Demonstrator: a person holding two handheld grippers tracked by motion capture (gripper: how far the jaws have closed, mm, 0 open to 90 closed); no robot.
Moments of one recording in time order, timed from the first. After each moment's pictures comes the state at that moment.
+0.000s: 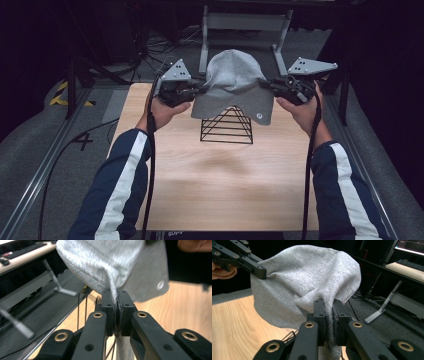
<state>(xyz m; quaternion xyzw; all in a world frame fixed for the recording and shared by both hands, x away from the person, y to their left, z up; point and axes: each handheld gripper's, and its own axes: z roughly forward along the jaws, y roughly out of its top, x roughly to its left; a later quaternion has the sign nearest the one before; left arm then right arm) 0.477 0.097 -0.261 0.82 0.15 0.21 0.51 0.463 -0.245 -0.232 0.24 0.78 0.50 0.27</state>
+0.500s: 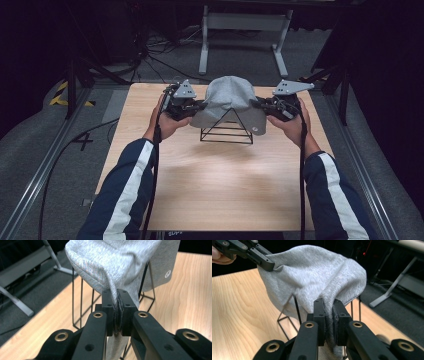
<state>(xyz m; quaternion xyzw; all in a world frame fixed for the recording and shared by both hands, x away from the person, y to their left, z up) 0.494 0.089 -0.333 0.85 0.19 0.19 0.46 0.474 -0.240 -0.302 0.25 0.81 0.46 0.24</state>
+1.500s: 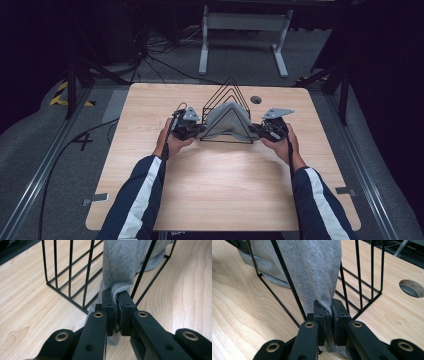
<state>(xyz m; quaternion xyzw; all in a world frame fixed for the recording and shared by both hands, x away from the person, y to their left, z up) 0.505 0.080 -0.429 0.87 0.24 0.15 0.41 0.489 -0.248 -0.413 0.32 0.84 0.40 0.20</state>
